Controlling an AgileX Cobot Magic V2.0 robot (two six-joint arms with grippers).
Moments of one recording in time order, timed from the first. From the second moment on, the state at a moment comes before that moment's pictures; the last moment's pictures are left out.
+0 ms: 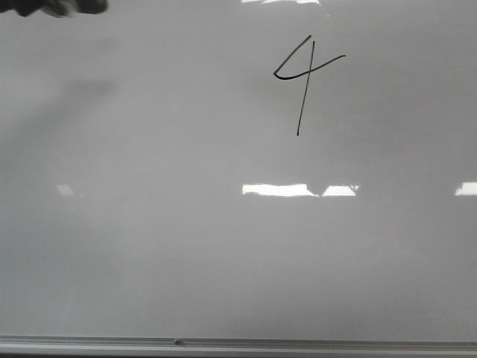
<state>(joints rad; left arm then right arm) -0.51 1.31 -1.26 0.39 0.98 -0.20 0.37 0.94 -0.98 0.32 1.12 -0.75</state>
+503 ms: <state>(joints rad) -0.04 1.10 -0.59 0.39 -0.06 -0.50 0.37 0.94 -0.98 0.32 1.08 -0.75</state>
